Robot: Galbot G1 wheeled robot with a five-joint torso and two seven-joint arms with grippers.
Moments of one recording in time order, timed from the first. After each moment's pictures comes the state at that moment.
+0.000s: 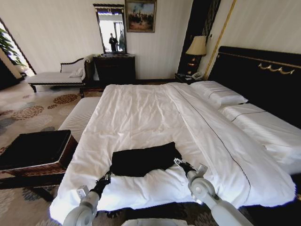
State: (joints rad) left arm 1.74 -1.19 -0.52 -2.01 -0.72 0.17 -0.05; right arm -1.34 0.94 0.22 1.91 1.14 -0.12 0.60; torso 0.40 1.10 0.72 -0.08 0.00
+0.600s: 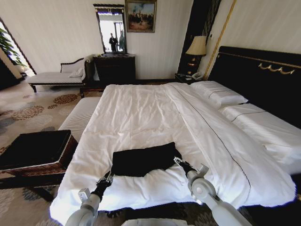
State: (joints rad) left arm 1.75 -1.19 -0.53 -2.00 -0.69 0.13 -0.05; right arm -1.35 0.96 0.24 1.94 1.23 -0.08 0.57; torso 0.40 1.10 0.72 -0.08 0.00
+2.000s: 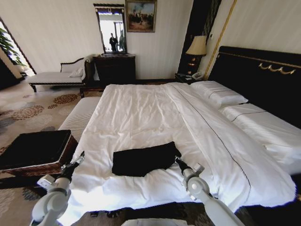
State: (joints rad) left arm 1.58 -1.15 -0.97 -1.91 -0.97 0.16 -0.10; right arm -1.31 1.00 0.28 1.84 1.23 0.05 0.36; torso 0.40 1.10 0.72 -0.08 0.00
